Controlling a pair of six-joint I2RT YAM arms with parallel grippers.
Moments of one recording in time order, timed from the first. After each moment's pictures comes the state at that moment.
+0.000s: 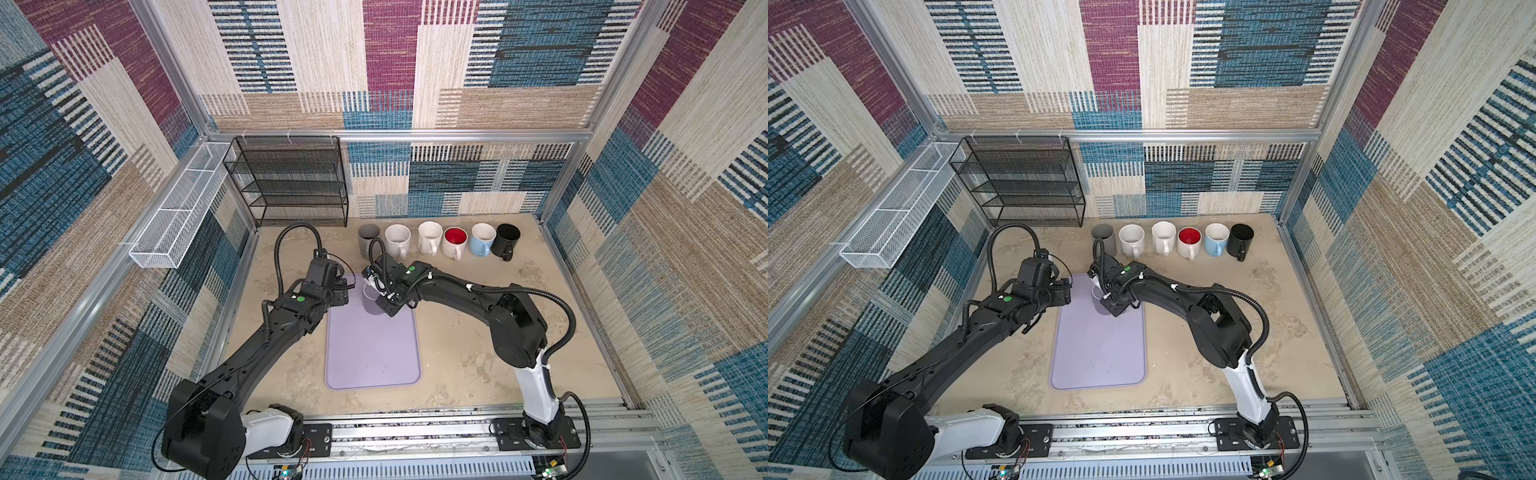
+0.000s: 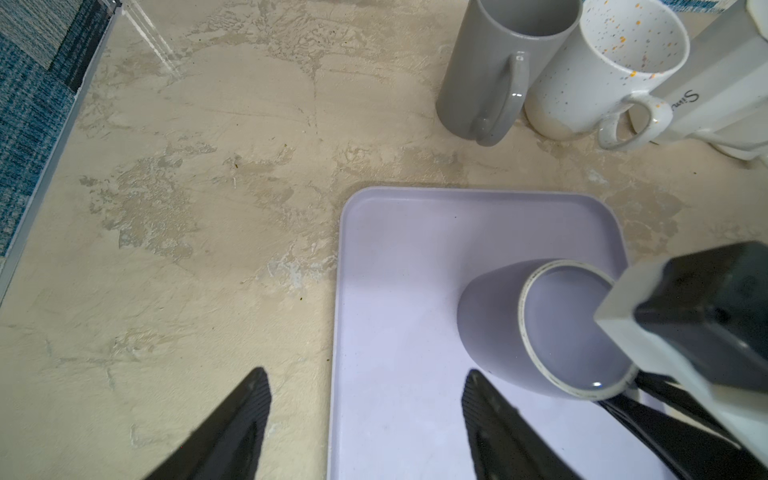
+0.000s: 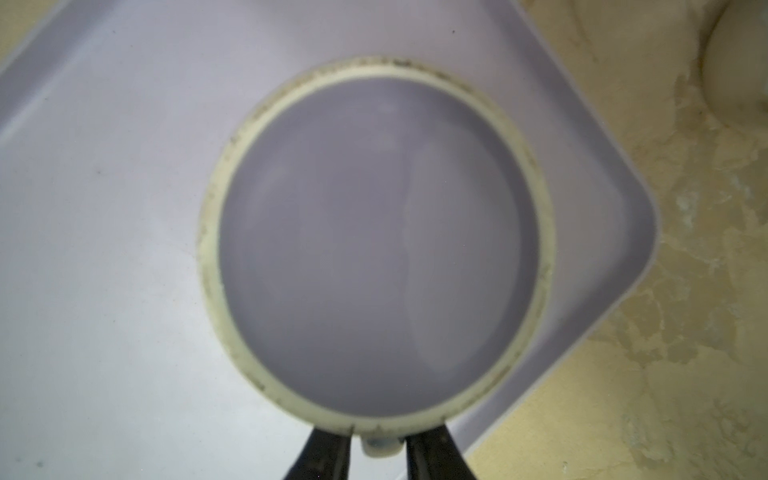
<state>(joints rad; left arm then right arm) -0.37 1.26 0.93 -0.48 -0.28 -0.34 0.84 2.10 1.72 -0.79 0.08 -0.06</state>
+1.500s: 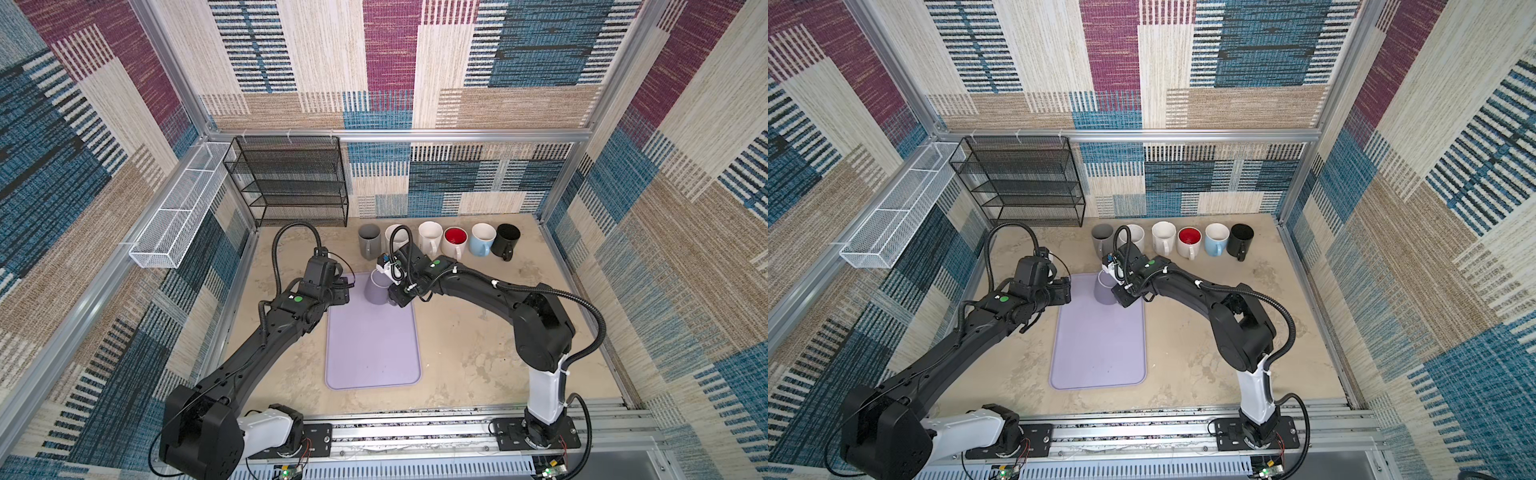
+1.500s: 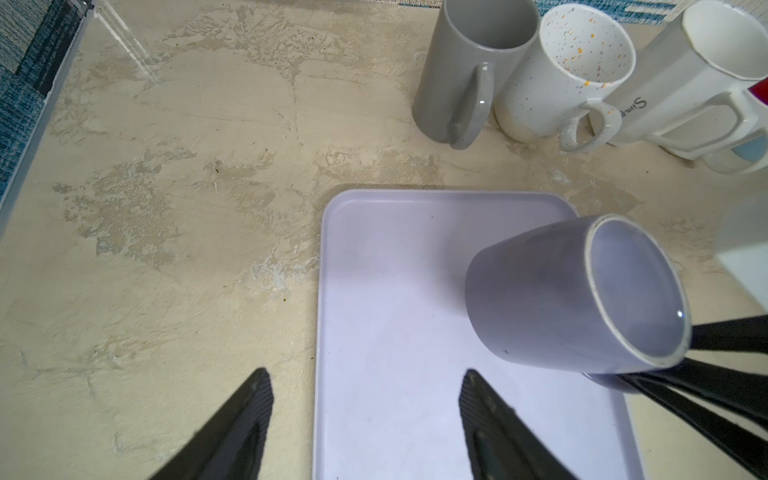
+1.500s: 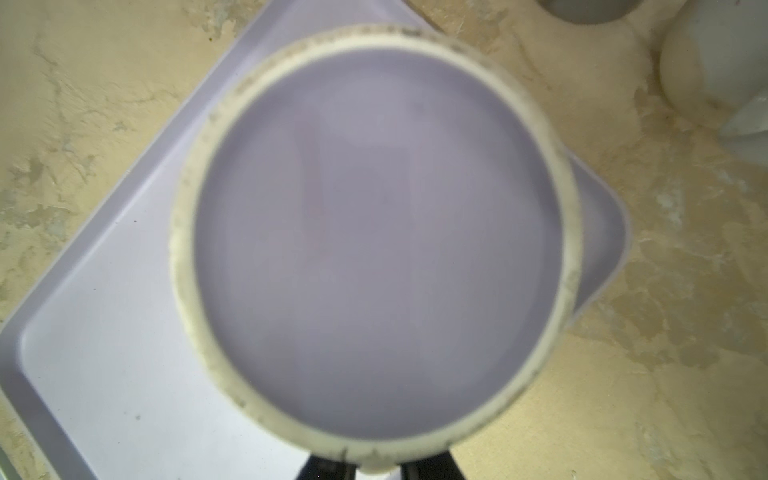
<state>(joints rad) -0.37 1.24 0.95 -0.49 -0.23 -0.33 0.71 1.93 1.52 -0.59 -0.18 -0.02</state>
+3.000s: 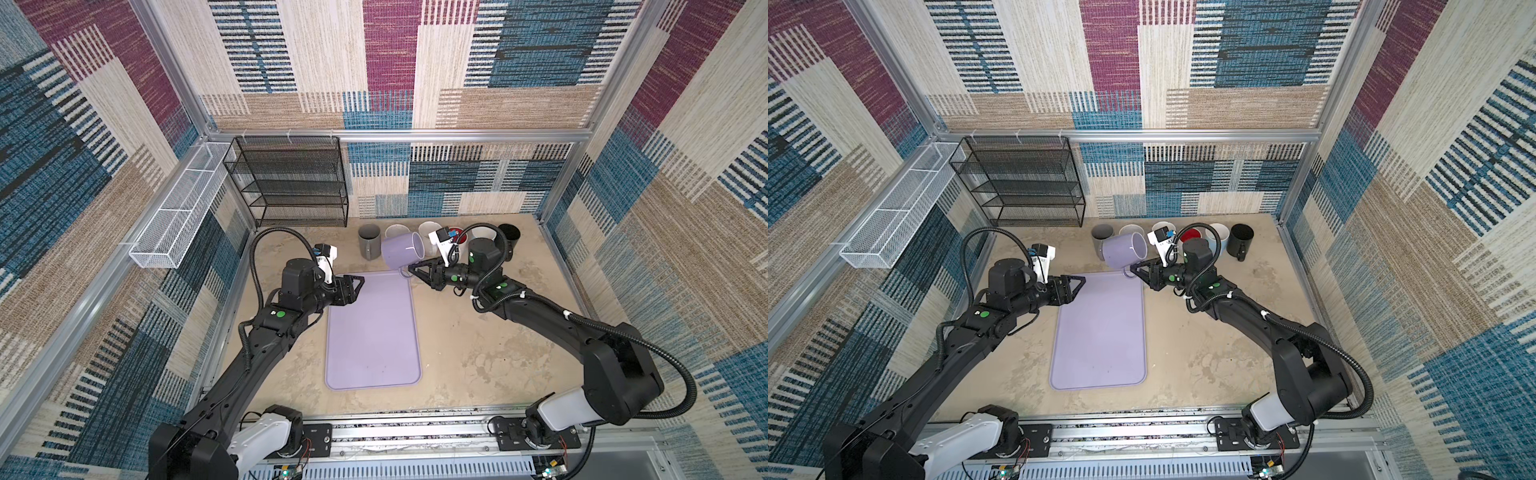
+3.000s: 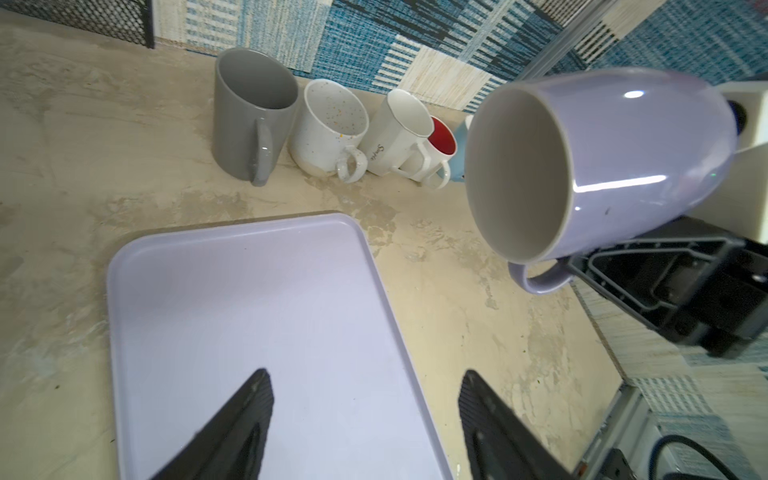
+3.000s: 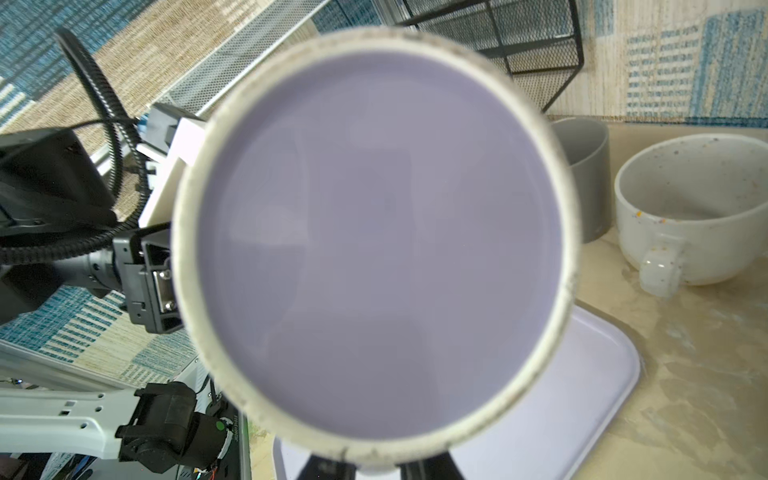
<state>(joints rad) -0.27 1.08 0.84 -0.23 0.40 -0.40 0.46 1.48 0.97 0.26 -0.70 0.41</state>
